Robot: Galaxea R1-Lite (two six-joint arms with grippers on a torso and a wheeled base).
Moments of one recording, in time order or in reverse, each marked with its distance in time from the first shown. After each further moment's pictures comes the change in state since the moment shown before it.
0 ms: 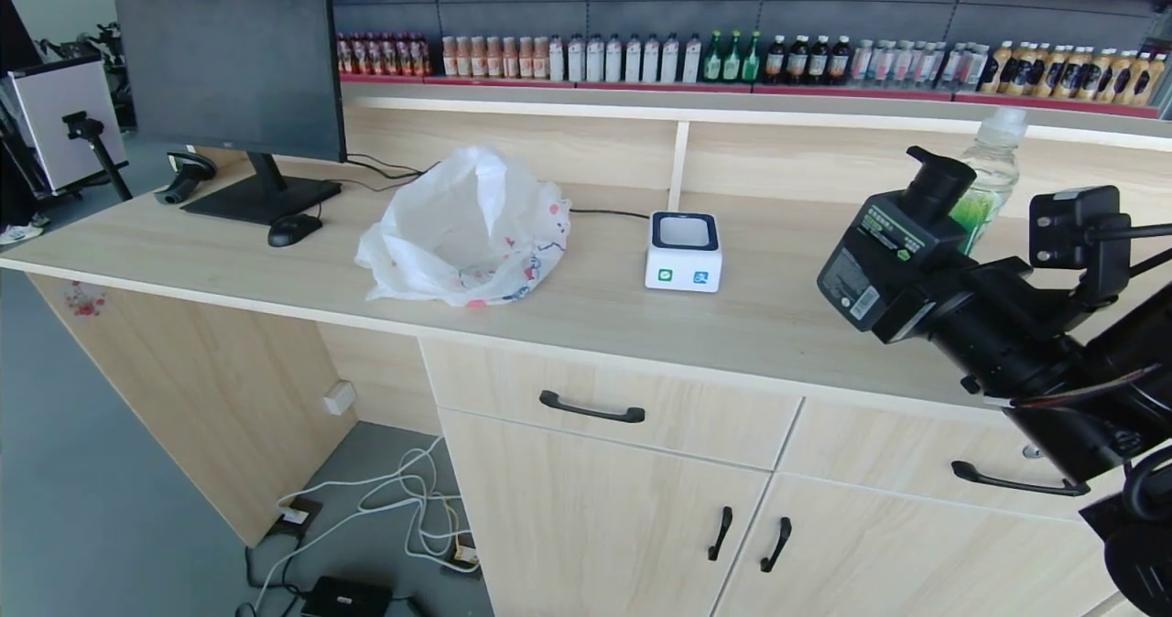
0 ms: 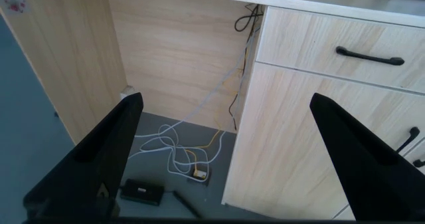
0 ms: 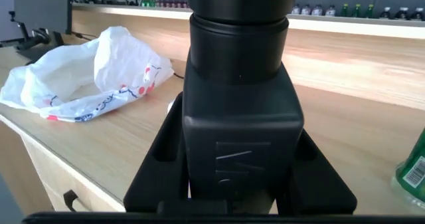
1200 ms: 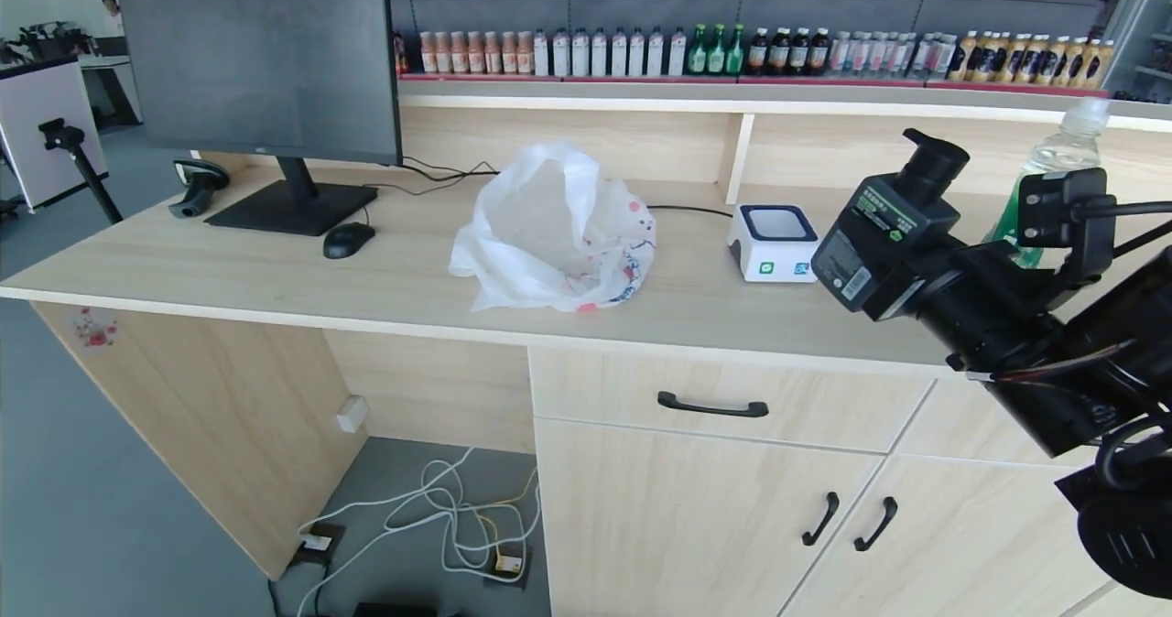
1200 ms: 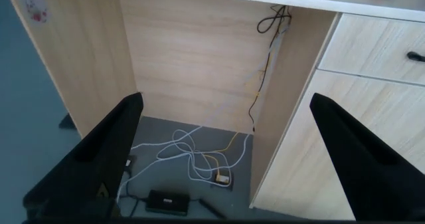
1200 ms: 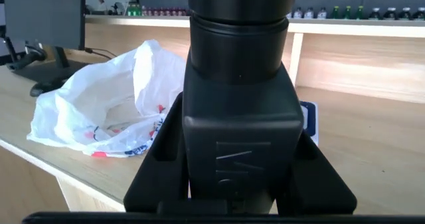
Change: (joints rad) left arm 0.001 0.000 0.000 0.000 0.000 -0.003; right arm -0.003 0.031 -0.072 0.003 0.000 0.023
